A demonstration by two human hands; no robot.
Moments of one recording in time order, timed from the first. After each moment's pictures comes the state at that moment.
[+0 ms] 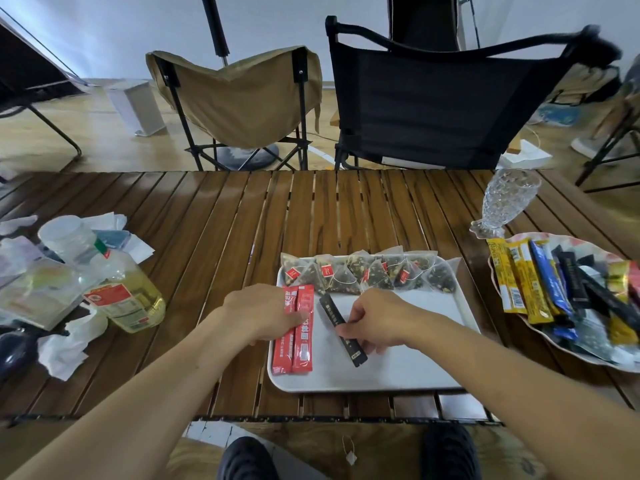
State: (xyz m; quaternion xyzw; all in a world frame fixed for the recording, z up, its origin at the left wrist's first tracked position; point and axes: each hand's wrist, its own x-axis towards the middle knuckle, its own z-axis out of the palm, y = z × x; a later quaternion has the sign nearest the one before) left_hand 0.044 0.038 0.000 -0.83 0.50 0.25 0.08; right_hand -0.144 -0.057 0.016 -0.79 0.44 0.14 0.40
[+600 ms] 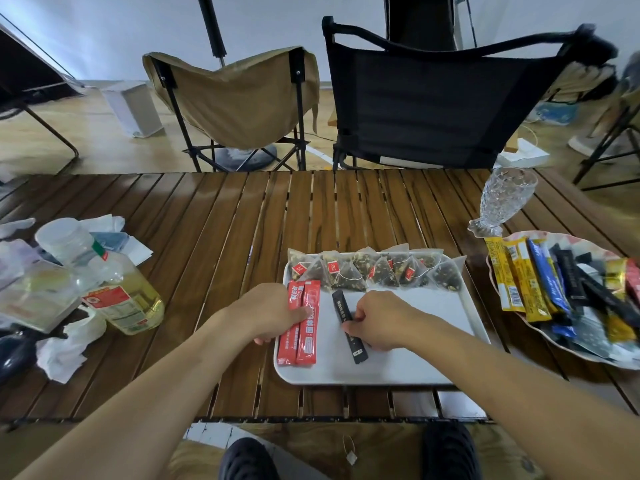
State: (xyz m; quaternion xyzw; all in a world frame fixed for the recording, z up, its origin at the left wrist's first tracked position) left_hand 0.048 0.030 -0.015 -0.82 0.49 0.31 -0.03; right_hand -0.146 -0.058 0.006 -0.84 0.44 0.14 0.28
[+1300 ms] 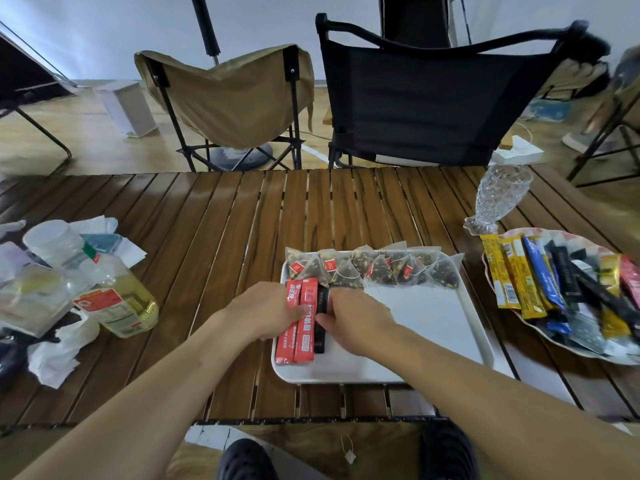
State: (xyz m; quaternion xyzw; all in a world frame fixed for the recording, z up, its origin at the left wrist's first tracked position) left_hand 0.040 0.031 -0.004 -0.81 0.51 0.29 -0.02; right_hand -0.120 -0.038 -0.014 -0.89 0.41 0.03 0.22
